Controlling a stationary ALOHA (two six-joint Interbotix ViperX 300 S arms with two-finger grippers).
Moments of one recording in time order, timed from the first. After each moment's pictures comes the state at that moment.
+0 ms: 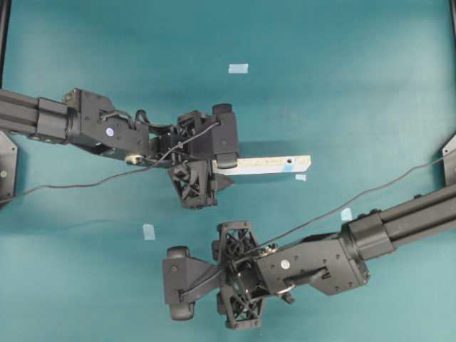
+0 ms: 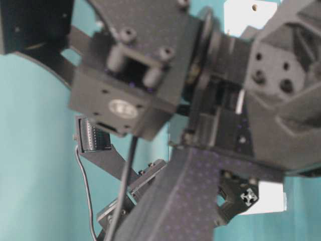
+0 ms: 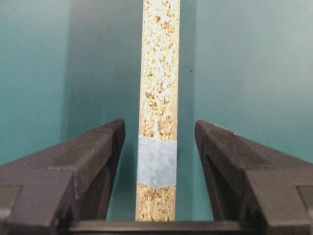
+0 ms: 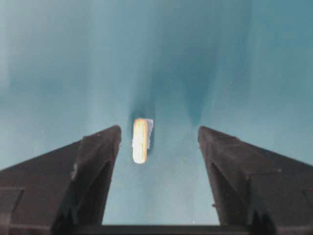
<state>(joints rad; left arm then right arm) 0.03 0.25 0.55 -0.07 0.05 -0.01 0.36 0.45 0.05 -0.11 0.61 0.51</state>
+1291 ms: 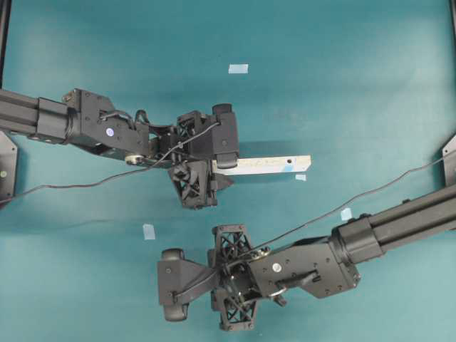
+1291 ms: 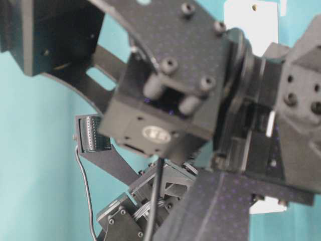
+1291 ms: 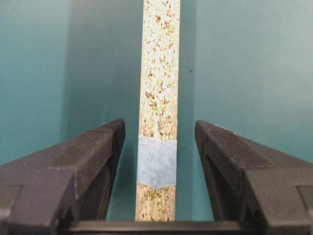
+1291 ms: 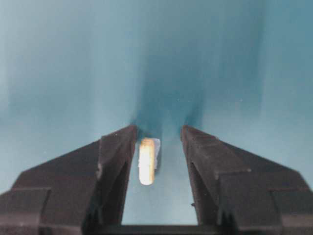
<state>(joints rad) 0.03 0.25 0.55 -0.07 0.05 -0.01 0.36 0.49 0.02 -0.10 0.62 0.54</state>
